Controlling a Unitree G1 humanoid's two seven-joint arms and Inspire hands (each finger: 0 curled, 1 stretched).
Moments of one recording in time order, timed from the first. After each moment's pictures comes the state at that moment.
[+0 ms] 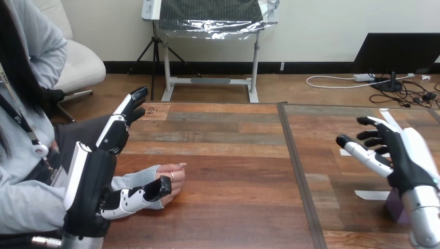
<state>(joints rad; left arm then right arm) -0.04 0.23 0.06 0.63 -0.01 -1.25 -0.12 -0.49 -0.52 0.12 1.25 -0.33 -0.63 -0.32</state>
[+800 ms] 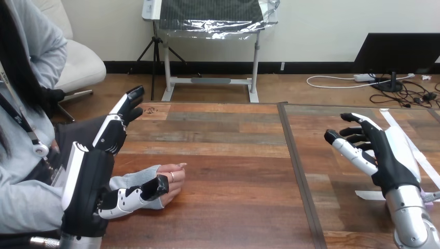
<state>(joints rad) -0.05 0.23 0.06 0.65 -0.03 -1.26 -0.14 -0.49 -0.46 0.12 1.23 -0.32 -0.68 -0.33</state>
